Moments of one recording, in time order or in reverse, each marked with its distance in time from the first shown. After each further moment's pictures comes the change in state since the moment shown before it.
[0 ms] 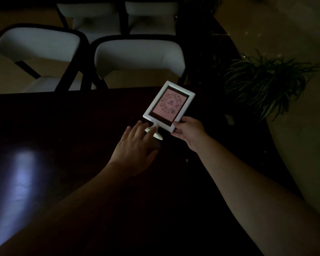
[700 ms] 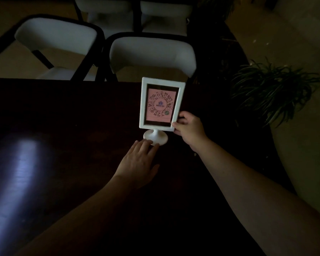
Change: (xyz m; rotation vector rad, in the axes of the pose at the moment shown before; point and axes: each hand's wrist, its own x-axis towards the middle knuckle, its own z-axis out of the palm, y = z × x) left_hand -0.073 0.005 0.020 0.001 -0.060 -0.014; right_hand -0.035 0.020 0.032 -0.383 -0.027 -0.321
